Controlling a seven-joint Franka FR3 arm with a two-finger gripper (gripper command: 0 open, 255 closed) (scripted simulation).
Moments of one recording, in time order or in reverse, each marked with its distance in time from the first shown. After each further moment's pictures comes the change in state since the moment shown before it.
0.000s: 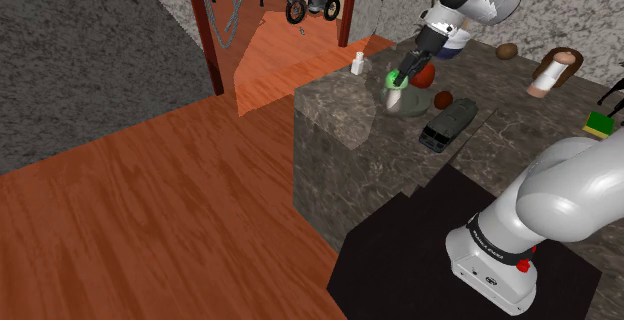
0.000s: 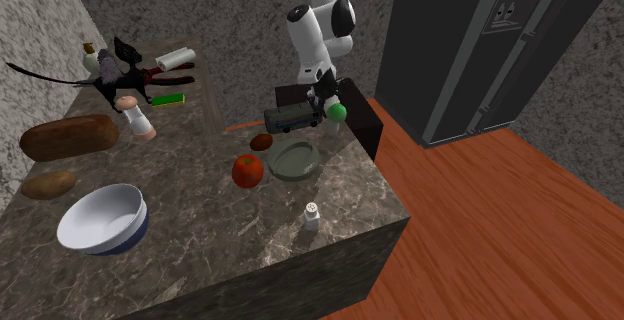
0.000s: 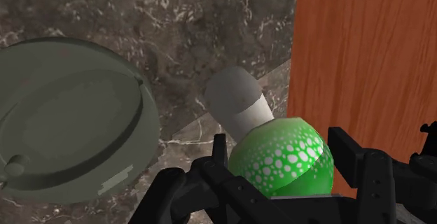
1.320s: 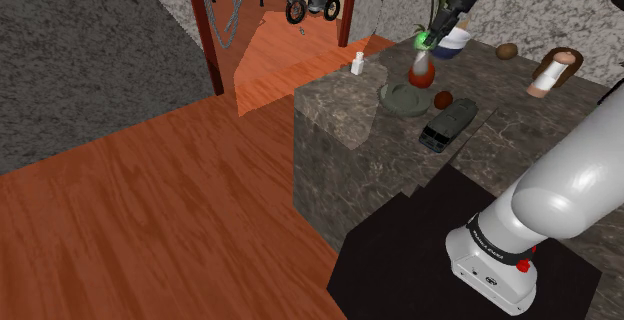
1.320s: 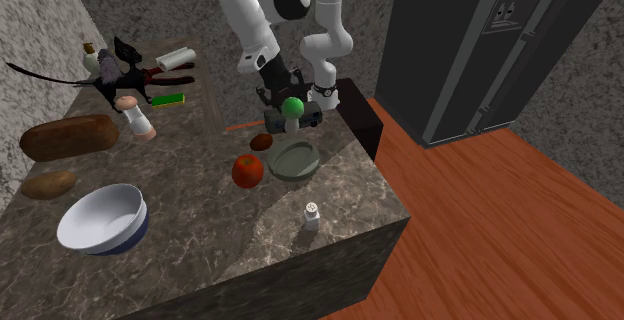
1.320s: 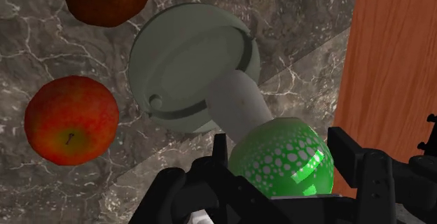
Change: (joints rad) arm -0.084 0.333 -0.209 0.540 0.087 -0.344 -0.261
